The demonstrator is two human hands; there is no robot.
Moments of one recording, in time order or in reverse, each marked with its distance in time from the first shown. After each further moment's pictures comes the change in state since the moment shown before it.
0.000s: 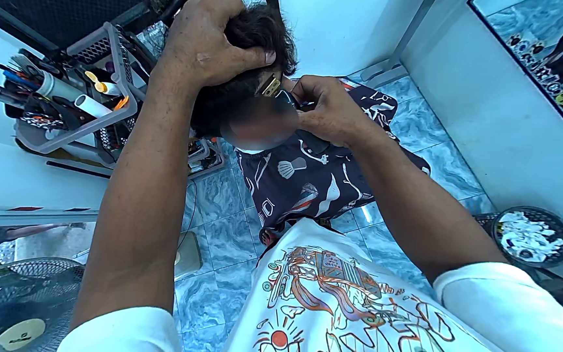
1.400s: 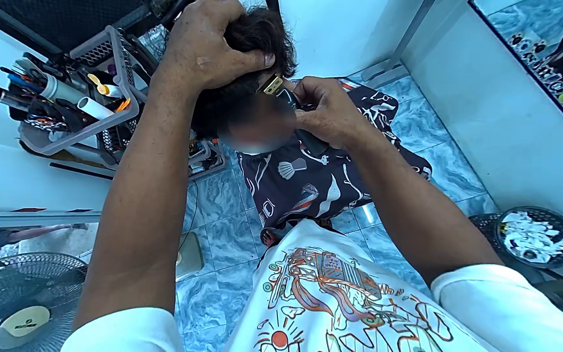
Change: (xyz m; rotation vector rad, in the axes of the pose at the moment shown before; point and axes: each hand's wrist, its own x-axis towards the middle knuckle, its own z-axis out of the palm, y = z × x) left_hand -0.001 0.000 -0.001 0.005 0.001 -0.004; right_hand -0.003 -0.002 0.004 0.133 0.024 0.057
